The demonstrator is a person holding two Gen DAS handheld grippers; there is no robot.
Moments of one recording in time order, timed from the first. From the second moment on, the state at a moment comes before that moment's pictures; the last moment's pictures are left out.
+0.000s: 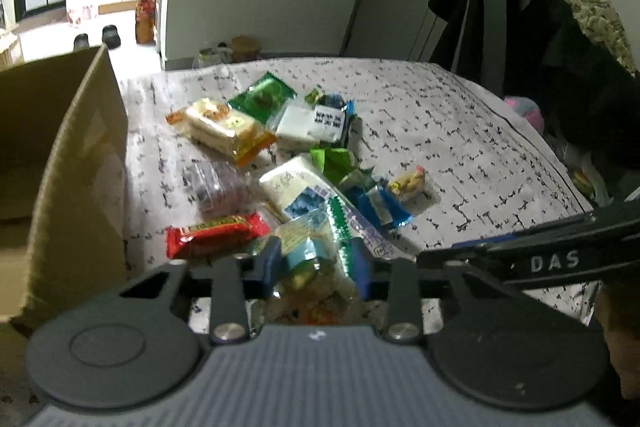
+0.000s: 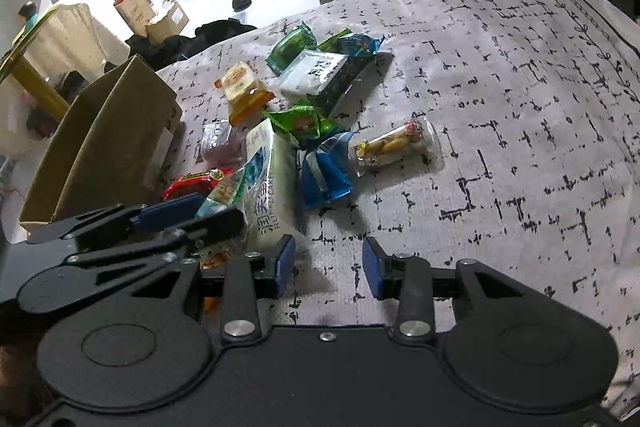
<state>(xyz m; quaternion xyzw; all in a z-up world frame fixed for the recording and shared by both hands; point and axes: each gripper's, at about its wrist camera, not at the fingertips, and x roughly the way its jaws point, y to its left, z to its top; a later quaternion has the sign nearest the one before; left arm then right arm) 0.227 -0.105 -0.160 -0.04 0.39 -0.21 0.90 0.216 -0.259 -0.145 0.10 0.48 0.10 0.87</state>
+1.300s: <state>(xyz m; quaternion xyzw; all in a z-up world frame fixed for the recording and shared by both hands) 0.220 -0.080 -0.134 -0.10 0.37 -0.19 0.90 0.239 -0.207 -0.160 0.06 0.46 0.13 0.88</state>
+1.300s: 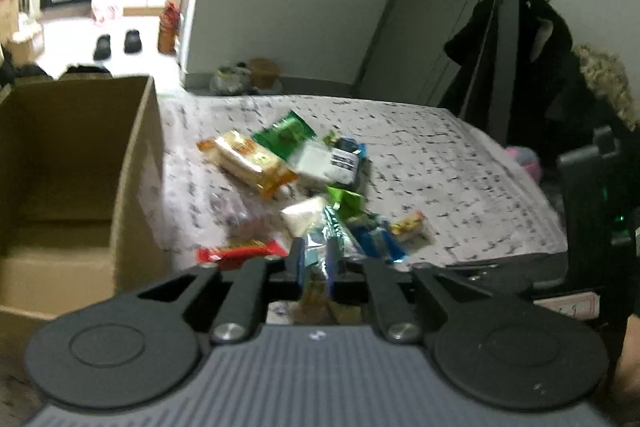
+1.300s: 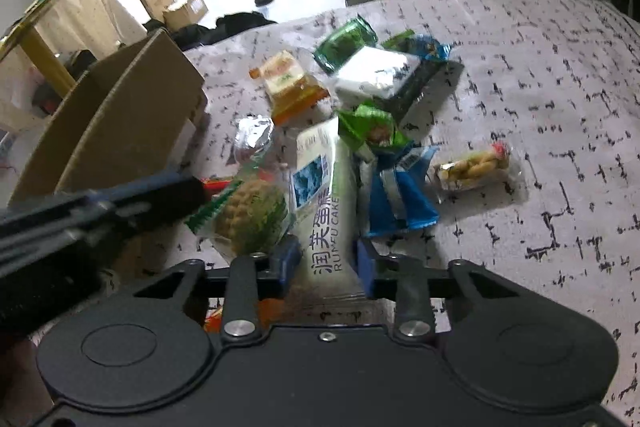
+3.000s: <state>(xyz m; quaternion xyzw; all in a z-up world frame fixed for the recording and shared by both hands) 0.248 -0.124 -0.185 0.02 0.44 -0.15 0.88 0.215 -0.245 -0.156 -0.01 0.43 0.09 0.90</state>
